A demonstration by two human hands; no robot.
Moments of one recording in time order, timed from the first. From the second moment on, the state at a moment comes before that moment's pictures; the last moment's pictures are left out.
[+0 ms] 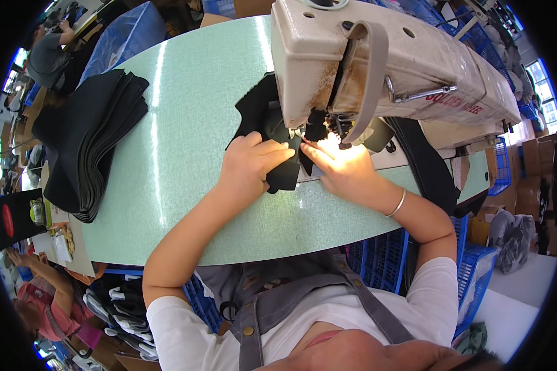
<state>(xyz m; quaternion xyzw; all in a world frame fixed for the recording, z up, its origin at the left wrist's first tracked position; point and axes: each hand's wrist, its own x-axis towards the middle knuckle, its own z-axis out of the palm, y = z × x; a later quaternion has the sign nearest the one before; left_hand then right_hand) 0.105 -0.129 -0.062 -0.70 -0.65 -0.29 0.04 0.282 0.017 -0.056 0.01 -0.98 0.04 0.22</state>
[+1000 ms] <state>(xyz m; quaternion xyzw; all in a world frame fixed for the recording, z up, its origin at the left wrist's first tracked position) 0.121 -0.134 -0.053 -0.74 -0.63 -0.23 0.07 0.283 0.025 -0.060 0.03 -0.98 0.00 0.21</state>
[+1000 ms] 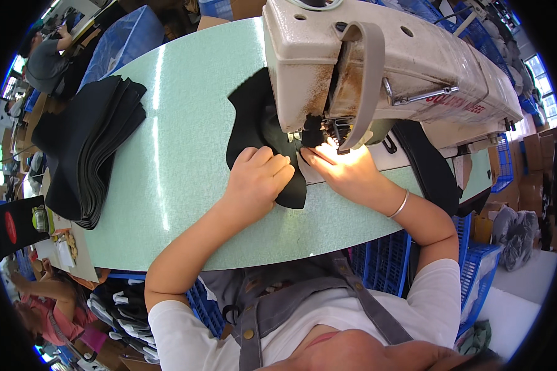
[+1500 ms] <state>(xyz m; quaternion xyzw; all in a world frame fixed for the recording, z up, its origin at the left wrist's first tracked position) 0.133 -0.146 -0.054 -0.68 -0.68 -0.27 0.00 0.286 0.008 -0.050 0.04 -0.98 0.02 0.22</state>
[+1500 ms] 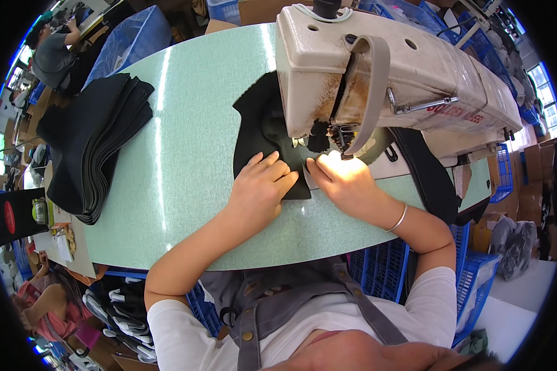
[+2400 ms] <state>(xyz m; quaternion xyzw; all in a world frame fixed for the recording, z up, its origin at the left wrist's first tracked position) 0.103 -0.117 -0.068 -0.69 -0.64 -0.35 0.06 0.279 0.019 -0.054 0.04 -0.97 -0.09 0.21</state>
